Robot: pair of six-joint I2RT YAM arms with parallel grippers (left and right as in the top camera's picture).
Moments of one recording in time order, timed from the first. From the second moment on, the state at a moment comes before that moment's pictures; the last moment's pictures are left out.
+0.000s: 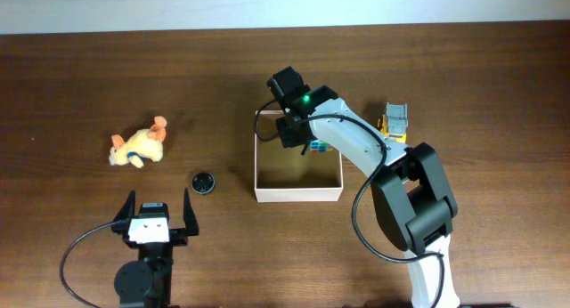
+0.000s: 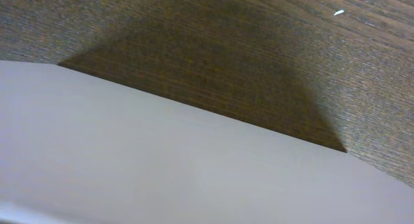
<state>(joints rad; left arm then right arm) 0.05 0.01 0.01 -0.08 -0.02 0.09 0.54 2.20 1.73 -0.82 0.10 0.25</state>
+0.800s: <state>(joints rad) 0.05 0.01 0.01 -0.08 -0.02 0.09 0.54 2.15 2.06 -1.16 -0.03 0.19</state>
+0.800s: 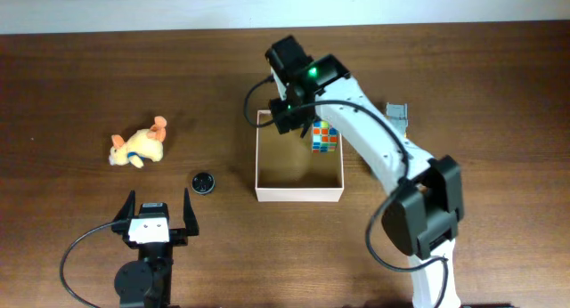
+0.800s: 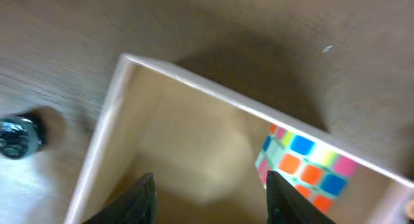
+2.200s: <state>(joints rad) 0.05 0.01 0.01 -0.08 -0.02 0.09 0.05 2.11 1.85 -1.08 -0.15 0.18</state>
